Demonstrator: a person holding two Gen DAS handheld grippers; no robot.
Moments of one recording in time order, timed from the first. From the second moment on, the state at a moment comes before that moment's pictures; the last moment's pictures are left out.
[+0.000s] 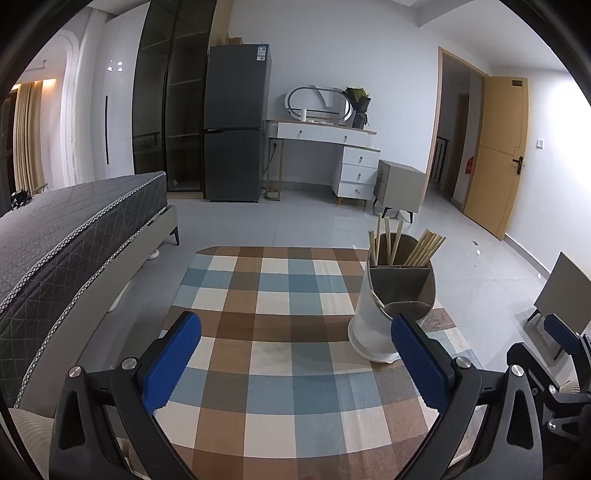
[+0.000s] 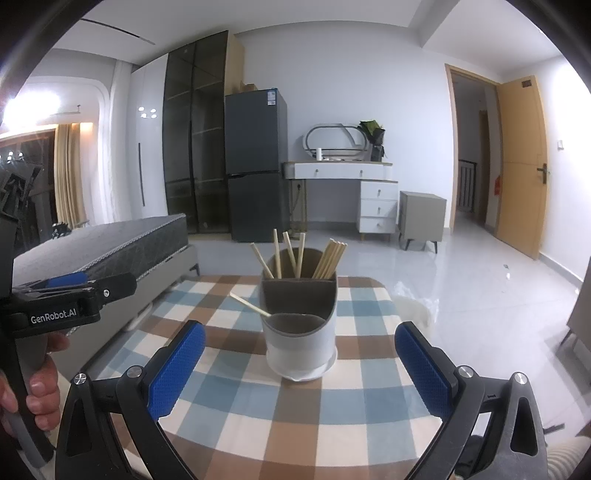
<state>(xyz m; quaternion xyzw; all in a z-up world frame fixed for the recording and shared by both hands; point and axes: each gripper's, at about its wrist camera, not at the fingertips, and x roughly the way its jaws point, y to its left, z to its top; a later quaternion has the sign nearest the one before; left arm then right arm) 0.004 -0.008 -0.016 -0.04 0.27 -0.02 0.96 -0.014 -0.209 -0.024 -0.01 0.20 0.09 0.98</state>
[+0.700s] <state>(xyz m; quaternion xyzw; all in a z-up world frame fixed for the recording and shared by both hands) 0.001 -0.012 -0.014 -0.03 0.27 -0.03 0.96 -0.015 -0.207 -0.024 -0.02 0.20 0.09 0.98</state>
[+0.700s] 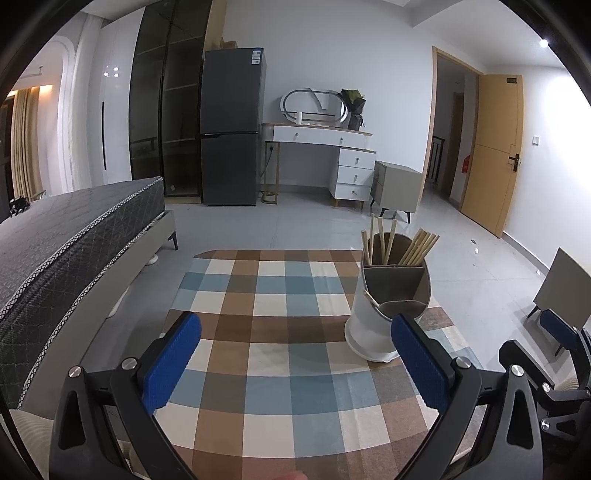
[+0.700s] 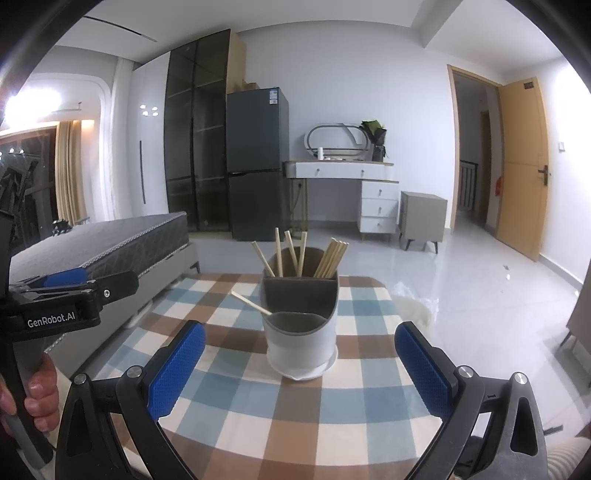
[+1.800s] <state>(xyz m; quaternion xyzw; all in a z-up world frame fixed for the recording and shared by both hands) -0.001 -0.013 -0.014 -0.03 0.26 -0.03 0.96 -0.014 -0.206 -0.026 -0.02 0.20 0.09 0.98</state>
